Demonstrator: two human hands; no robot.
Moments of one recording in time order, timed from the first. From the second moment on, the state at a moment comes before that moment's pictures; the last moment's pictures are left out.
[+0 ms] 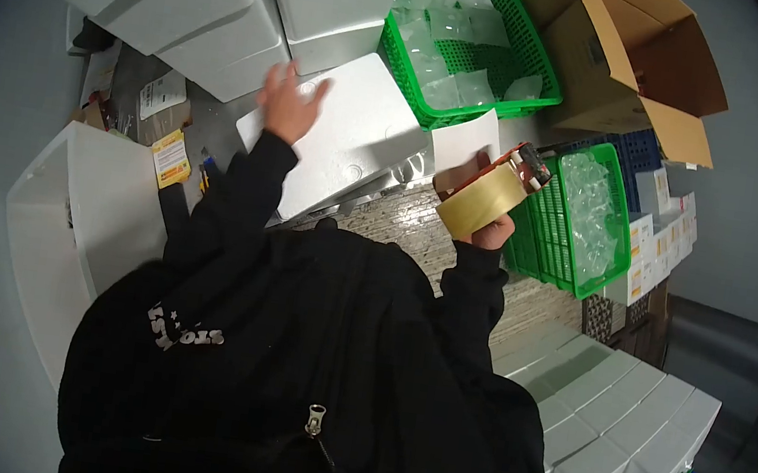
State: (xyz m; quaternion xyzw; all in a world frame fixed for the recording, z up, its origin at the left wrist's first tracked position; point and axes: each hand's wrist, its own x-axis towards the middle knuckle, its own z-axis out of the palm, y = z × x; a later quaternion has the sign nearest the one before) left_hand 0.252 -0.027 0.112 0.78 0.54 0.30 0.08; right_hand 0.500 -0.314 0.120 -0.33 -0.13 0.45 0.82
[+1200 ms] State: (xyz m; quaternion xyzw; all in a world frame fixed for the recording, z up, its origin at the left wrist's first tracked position) left_hand 0.361 -0.100 0.093 0.99 0.14 0.08 0.04; right_hand 0.463 -0.407 0.128 -0.28 -0.03 0.30 0.91
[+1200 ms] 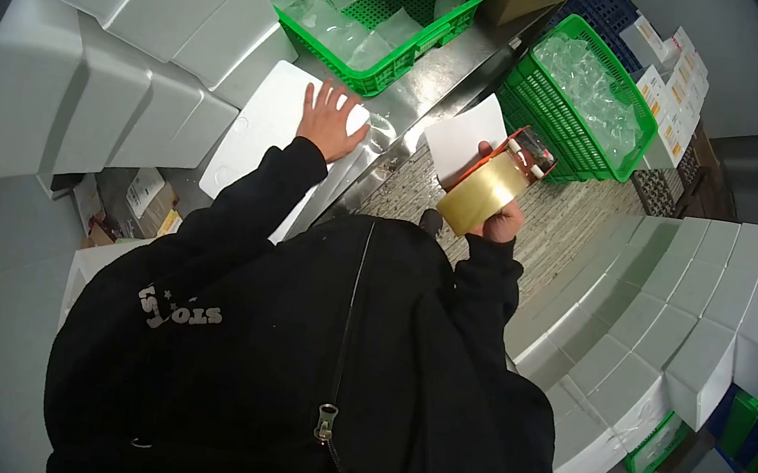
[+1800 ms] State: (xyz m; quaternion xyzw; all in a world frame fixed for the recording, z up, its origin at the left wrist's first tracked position) left_hand 0.327 -0.014 0.089 0.90 0.44 0.06 0.01; right_hand 0.490 -0.426 0.108 -0.29 -0.05 0.37 0.88
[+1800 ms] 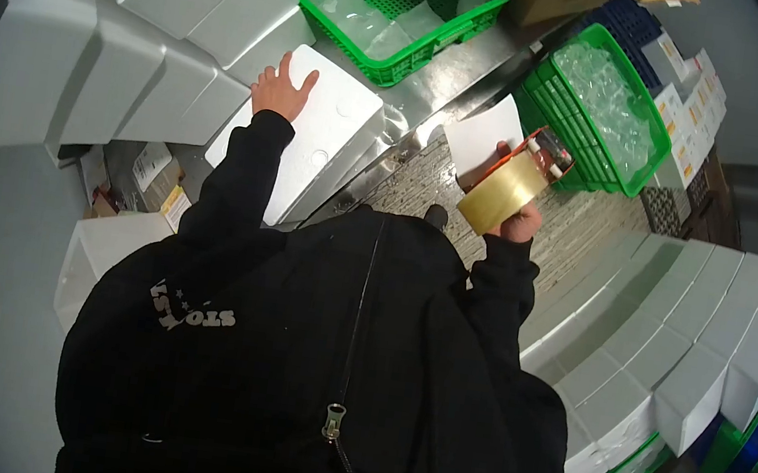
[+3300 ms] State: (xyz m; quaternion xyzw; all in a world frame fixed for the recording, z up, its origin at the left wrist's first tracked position) left_hand 0.178 -0.115 0.090 0.76 0.64 0.11 -0.03; right_hand 0.428 -0.124 0.039 -0.10 -0.04 0.69 0.72
